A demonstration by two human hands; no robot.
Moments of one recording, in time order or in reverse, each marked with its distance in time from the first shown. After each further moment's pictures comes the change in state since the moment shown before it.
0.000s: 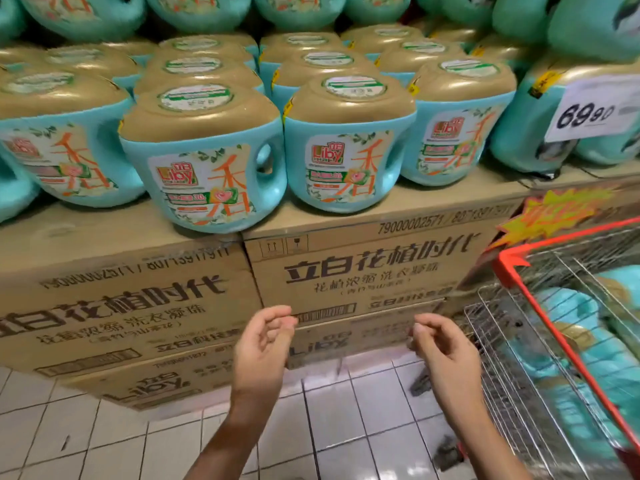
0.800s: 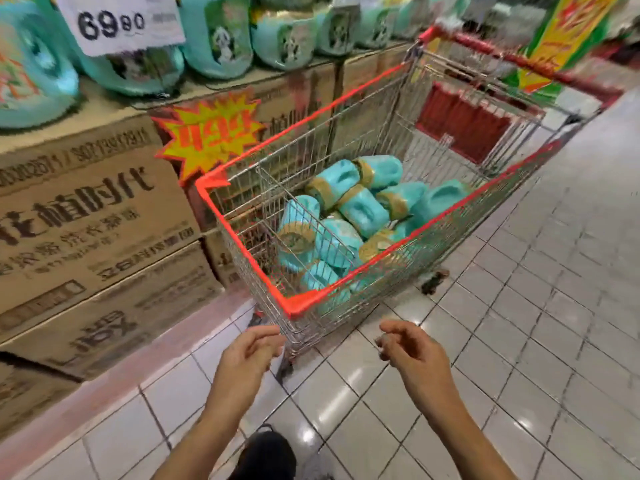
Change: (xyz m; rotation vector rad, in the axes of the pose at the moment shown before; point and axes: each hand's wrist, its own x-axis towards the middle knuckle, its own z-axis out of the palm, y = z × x) left_hand -0.290 -0.063 0.326 0.172 -0.637 -0.273; right_hand -0.169 0.079 -0.442 -0.023 0.346 0.296
